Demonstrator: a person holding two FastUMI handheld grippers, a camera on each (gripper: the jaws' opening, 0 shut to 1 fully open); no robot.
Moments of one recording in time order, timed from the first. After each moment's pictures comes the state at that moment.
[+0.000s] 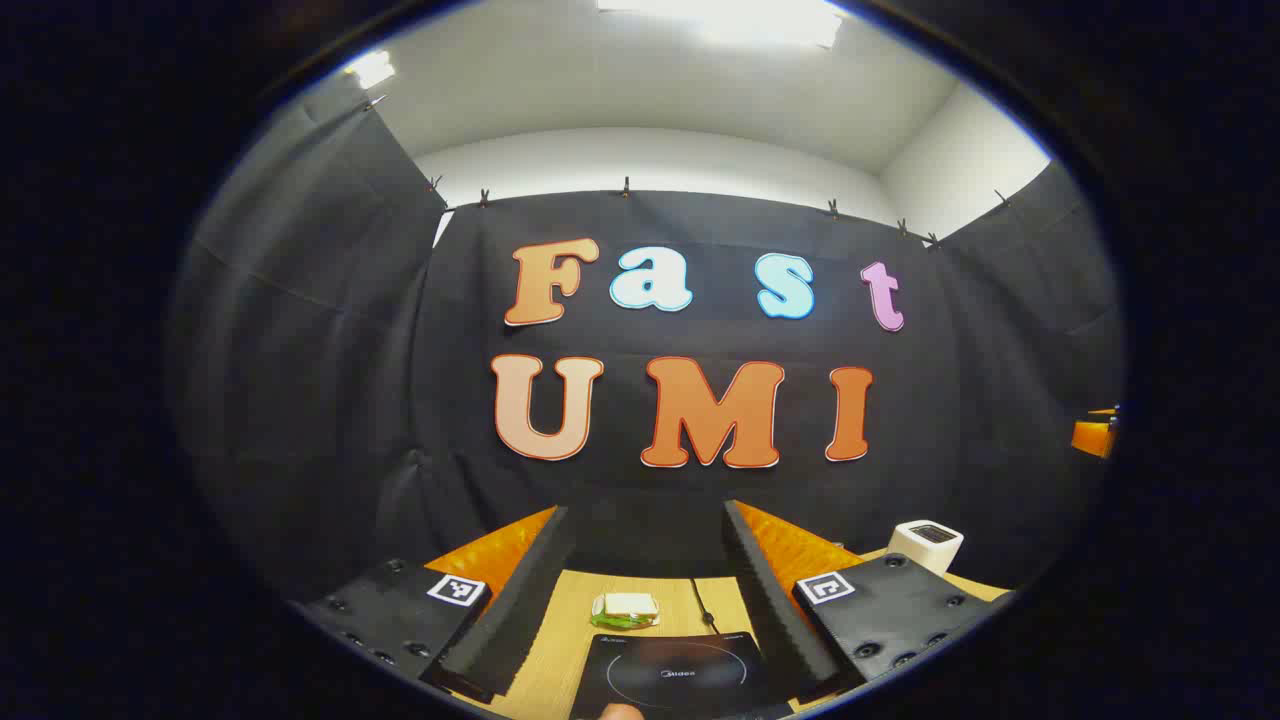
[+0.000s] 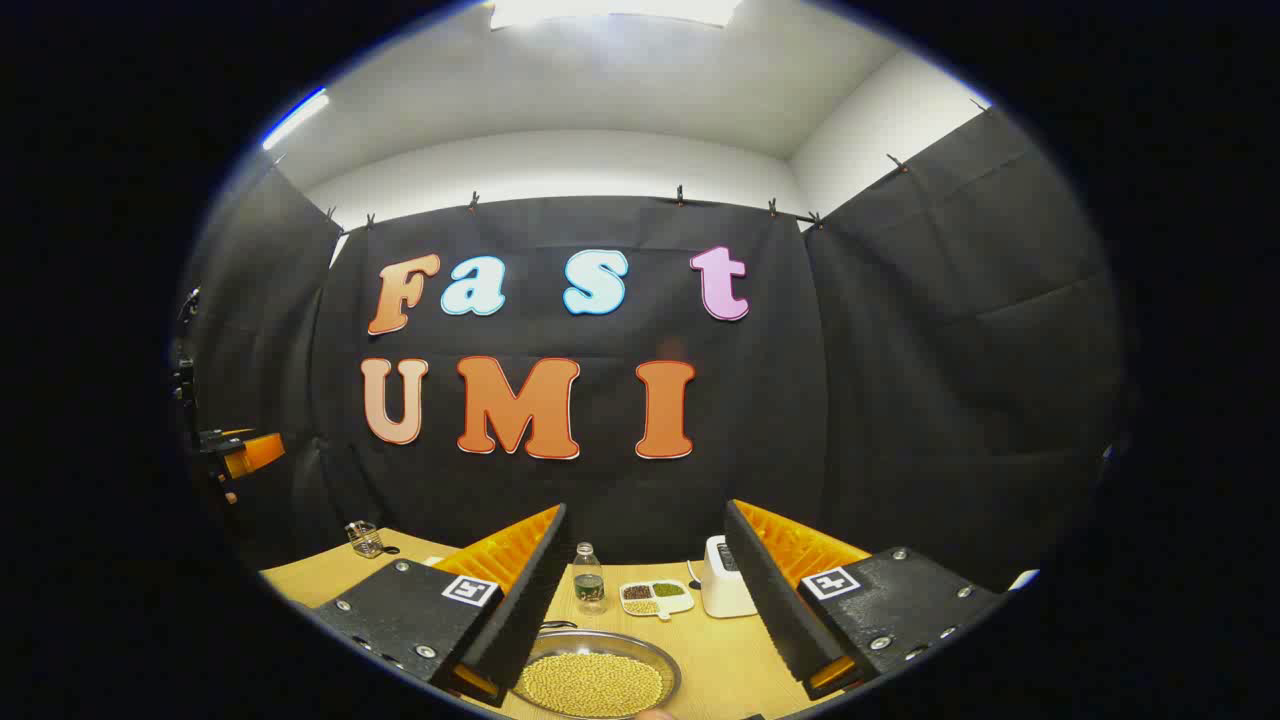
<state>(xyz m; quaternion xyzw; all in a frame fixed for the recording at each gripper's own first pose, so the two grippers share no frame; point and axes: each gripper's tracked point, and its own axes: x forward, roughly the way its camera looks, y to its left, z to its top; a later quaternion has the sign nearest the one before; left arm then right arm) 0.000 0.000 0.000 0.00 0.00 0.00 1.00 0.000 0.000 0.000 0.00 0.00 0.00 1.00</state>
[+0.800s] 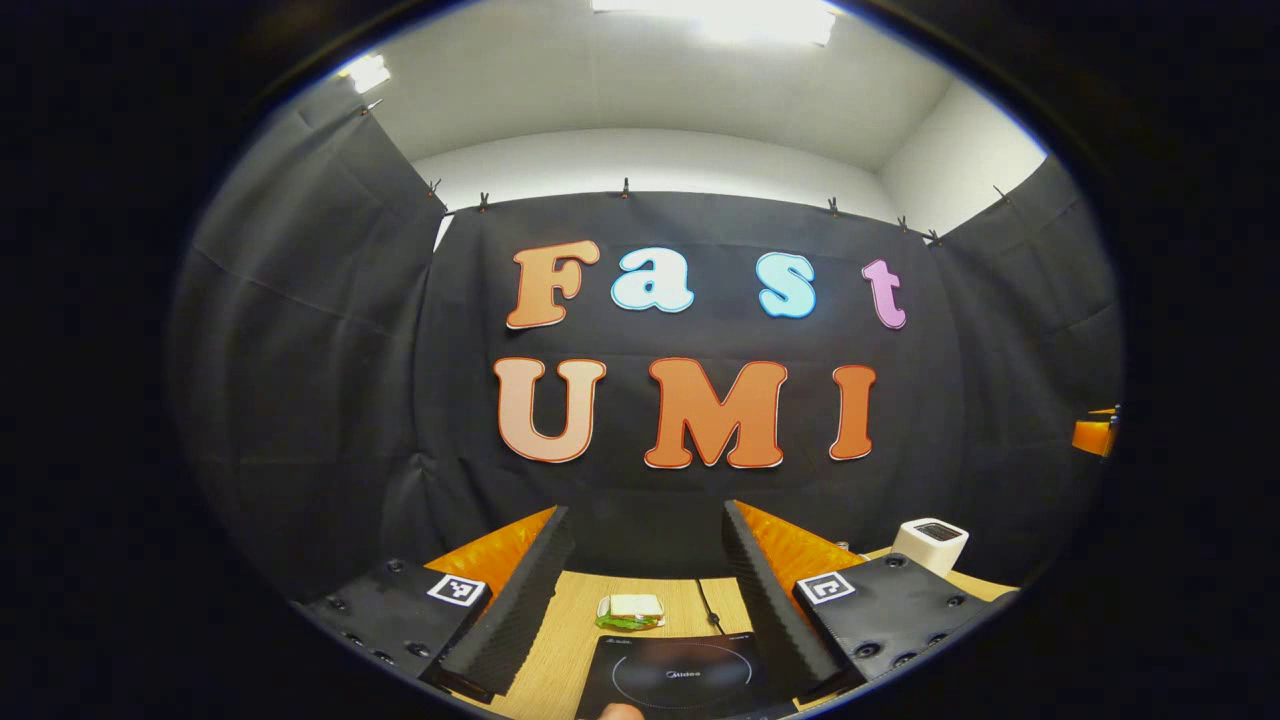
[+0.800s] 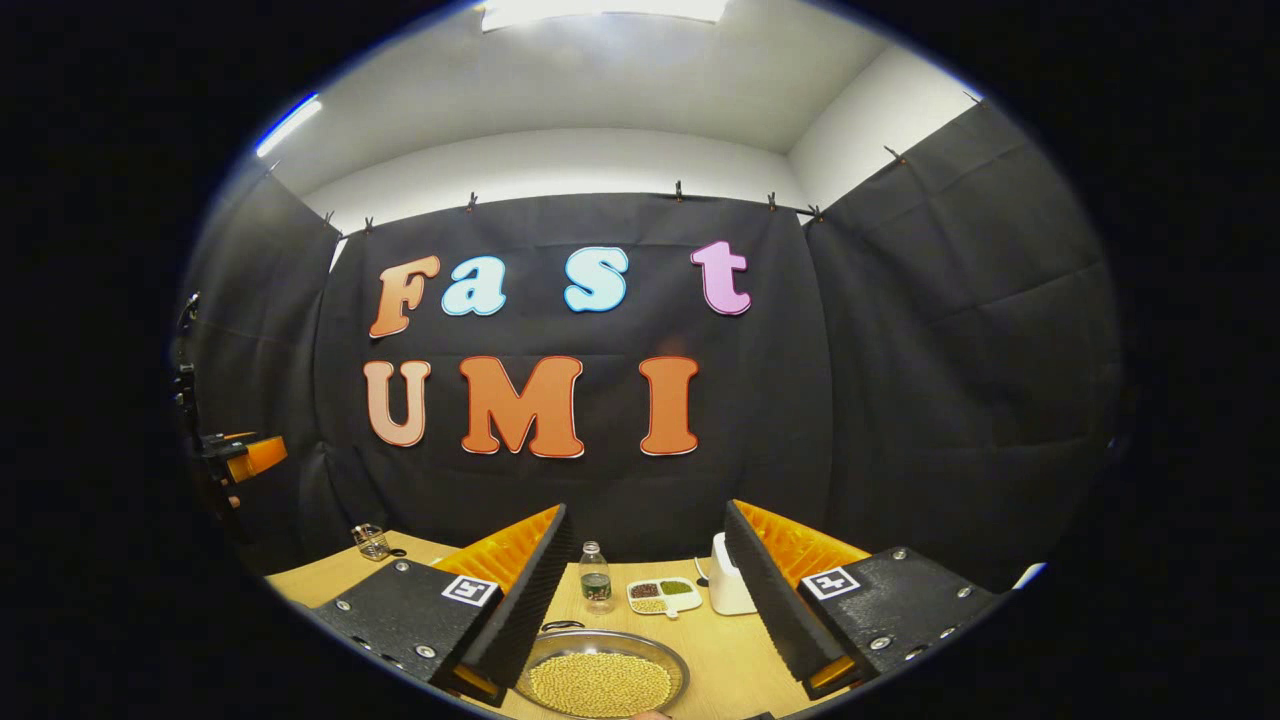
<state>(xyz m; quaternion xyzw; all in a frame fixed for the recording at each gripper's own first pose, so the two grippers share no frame) -0.001 0.002 -0.002 0.00 0.00 0.00 1.00 0.002 0.001 -0.002 0.01 0.01 0.01 1.00</state>
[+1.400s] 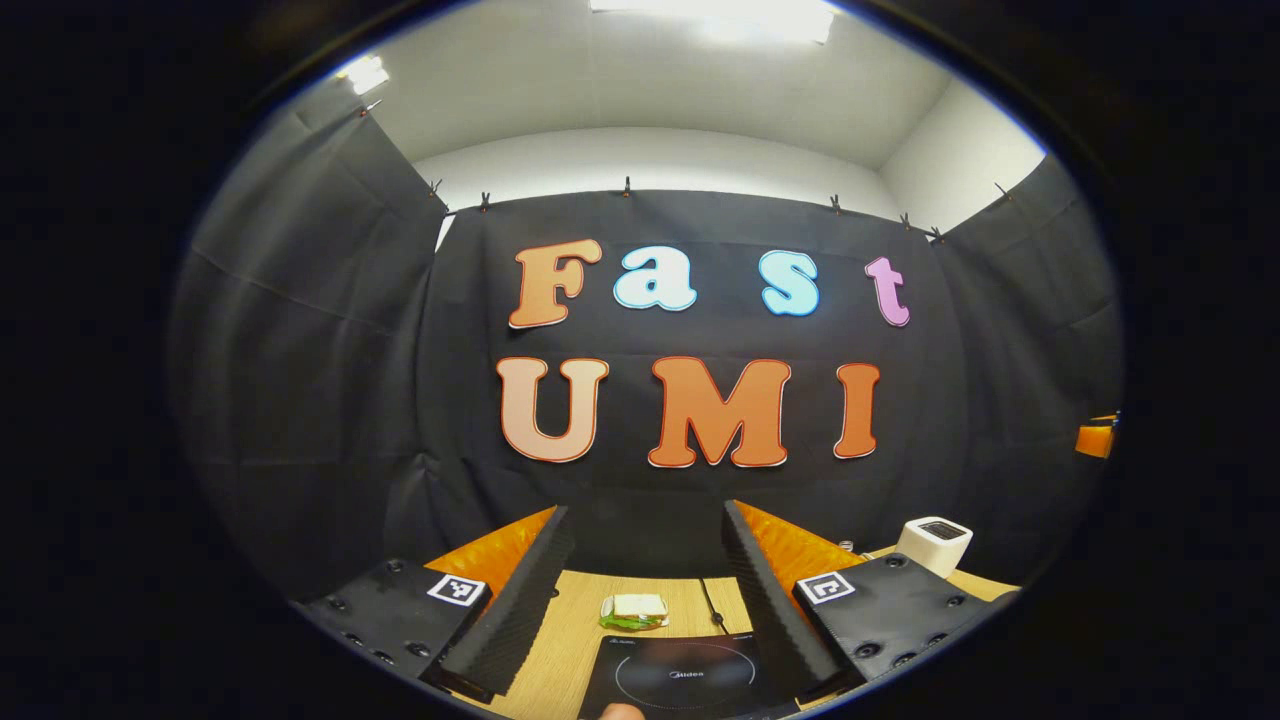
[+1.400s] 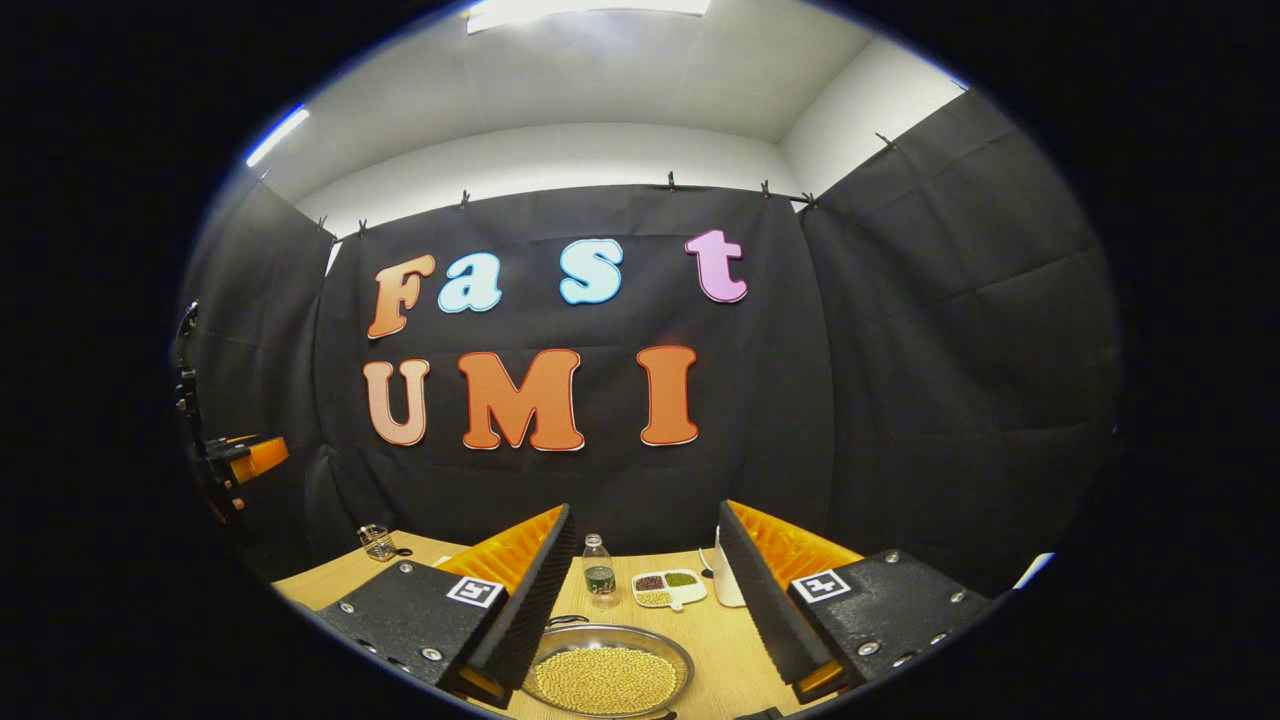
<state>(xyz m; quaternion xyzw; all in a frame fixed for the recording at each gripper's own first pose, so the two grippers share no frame) -0.001 0.006 0.000 0.01 0.00 0.01 1.00 0.005 -0.005 -0.011 0.02 0.02 0.01 1.00</state>
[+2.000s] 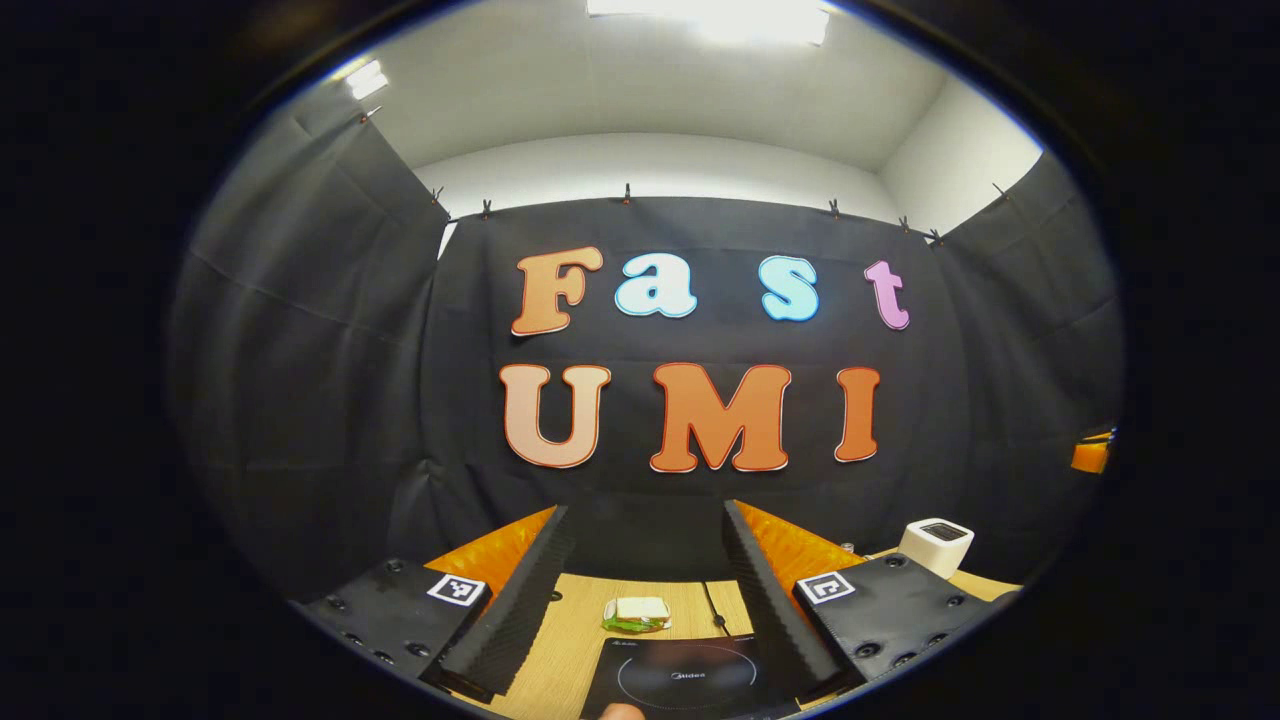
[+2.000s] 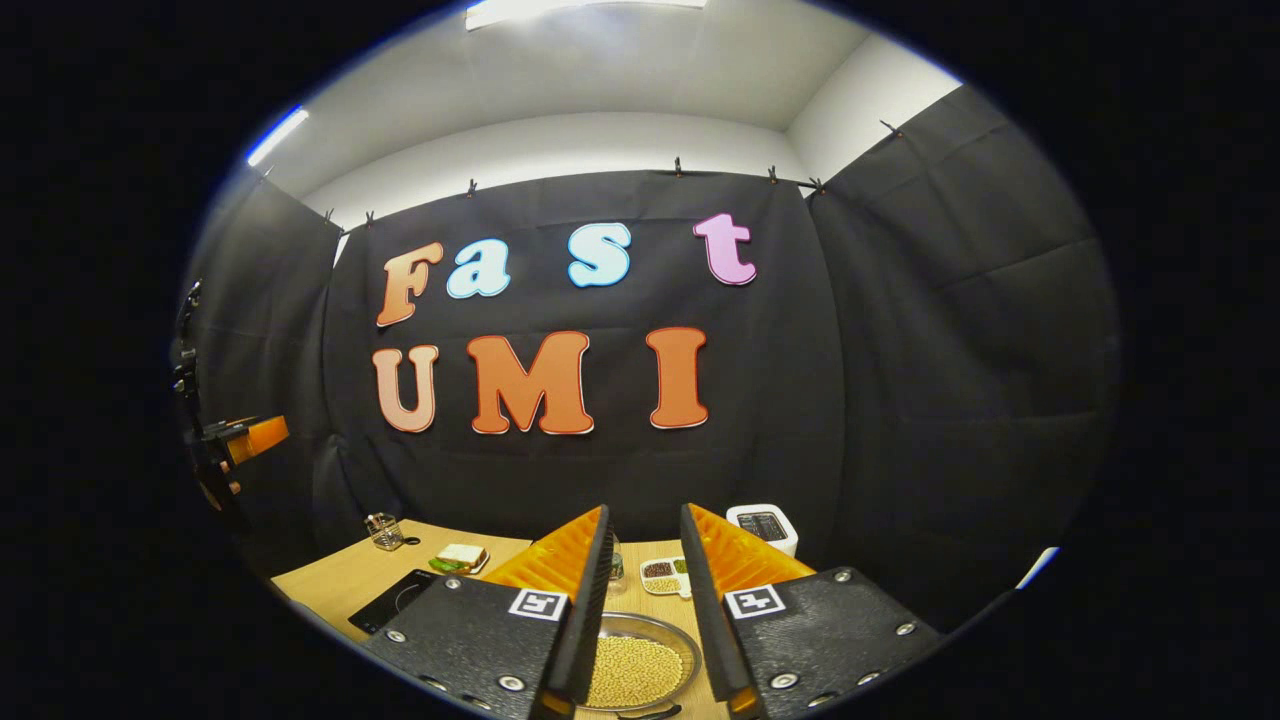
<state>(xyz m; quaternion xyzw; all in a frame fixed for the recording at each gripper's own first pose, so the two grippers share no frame) -0.009 0.004 0.006 0.01 -0.01 0.01 1.00 0.001 0.002 -0.042 0.02 0.04 0.03 1.00</state>
